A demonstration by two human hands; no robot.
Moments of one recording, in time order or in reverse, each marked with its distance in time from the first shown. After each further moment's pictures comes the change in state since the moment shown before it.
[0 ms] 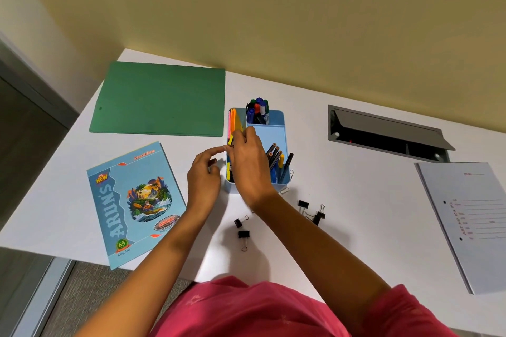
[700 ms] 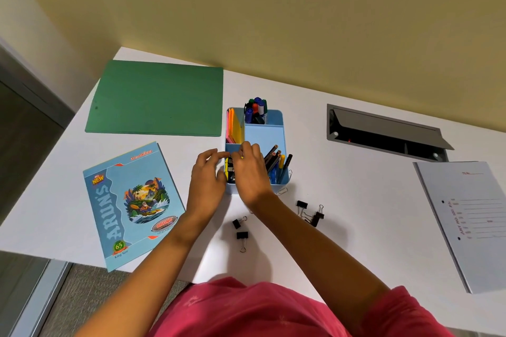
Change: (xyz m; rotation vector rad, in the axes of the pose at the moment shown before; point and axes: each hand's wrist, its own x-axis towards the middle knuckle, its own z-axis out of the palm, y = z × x) left_hand 0.006 -0.014 0.007 0.269 -0.093 0.137; right_hand -0.012 0.020 0.013 -0.096 -0.284 -0.073
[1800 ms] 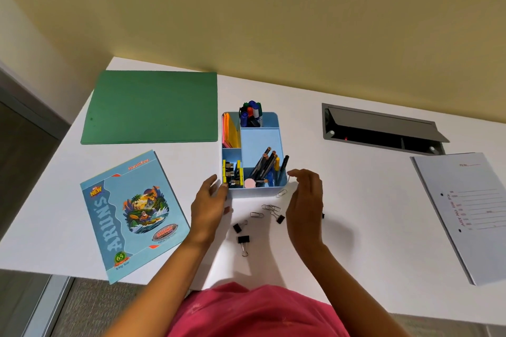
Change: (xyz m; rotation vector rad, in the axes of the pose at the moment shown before) left_hand -0.029 -0.007 0.012 -0.568 -0.102 -0.507; right_hand -0.092 0.055 -0.026 0.353 0.490 0.331
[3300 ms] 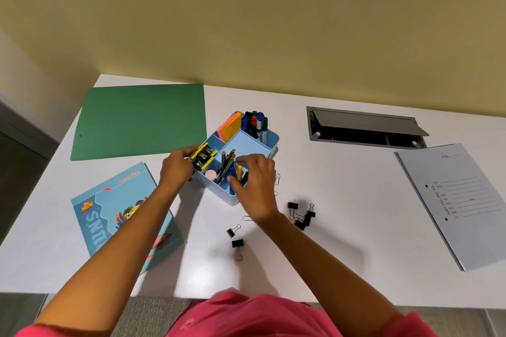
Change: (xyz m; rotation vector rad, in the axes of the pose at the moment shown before) left_hand 0.078 0.069 -0.031 0.574 0.056 0.258; right_hand 0.030 -0.037 0.053 0.040 -0.248 0.037
